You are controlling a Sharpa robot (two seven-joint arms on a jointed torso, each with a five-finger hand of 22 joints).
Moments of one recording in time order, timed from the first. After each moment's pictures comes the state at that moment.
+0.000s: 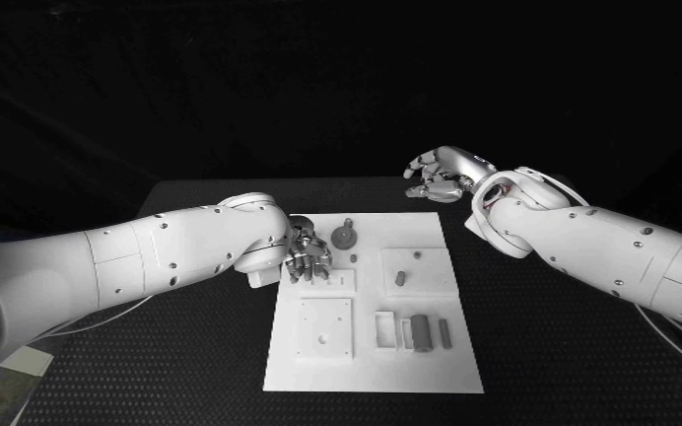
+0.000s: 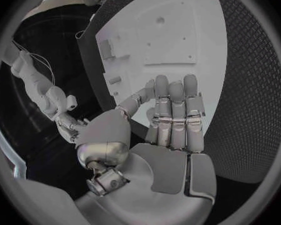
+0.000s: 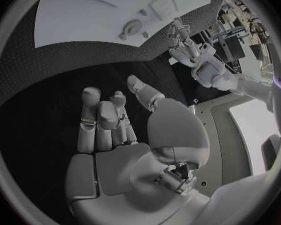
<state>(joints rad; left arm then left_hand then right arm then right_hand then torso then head) 1.29 -0.62 -0.20 1.33 -0.89 0.07 -0.56 0.80 0.09 0.61 -0.28 0.26 1.03 0.12 0.45 0.83 1.35 -0.03 0.40 0.69 1.14 -0.06 0.84 0.92 0.01 1.15 -0.16 0.30 1.20 1.19 -0.65 0.03 1.21 -1.32 -0.37 0.01 1.06 -0.11 0.60 -0.29 0.05 0.87 0.13 0.21 0.58 1.02 0.03 1.04 1.04 1.25 -0.08 1.38 0.86 0.23 1.19 -0.04 0.87 1.31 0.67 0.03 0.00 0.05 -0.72</state>
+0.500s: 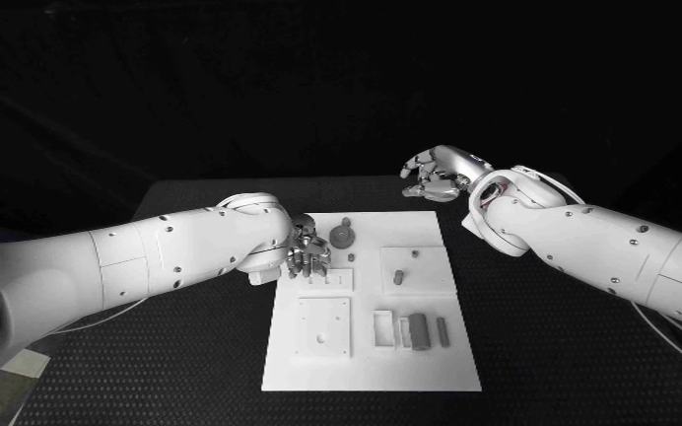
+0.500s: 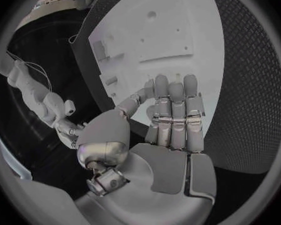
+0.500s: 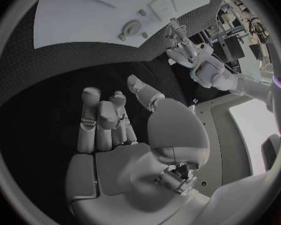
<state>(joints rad) 1.29 -0.59 -0.20 1.31 -0.98 0.07 -0.56 0.79 0.08 0.62 -0.28 0.25 1.05 0.11 0.45 0.84 1.35 -0.03 0.40 0.69 1.14 -0.06 0.85 0.91 0.01 1.15 -0.16 0.30 1.20 1.19 -0.65 0.03 1.22 -1.32 -0.36 0.01 1.06 -0.11 0.60 -0.29 0.05 0.87 0.13 0.21 0.58 1.02 0.03 1.04 1.04 1.25 -0.08 1.38 0.86 0.23 1.18 -0.04 0.87 1.31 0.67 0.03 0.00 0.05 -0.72</state>
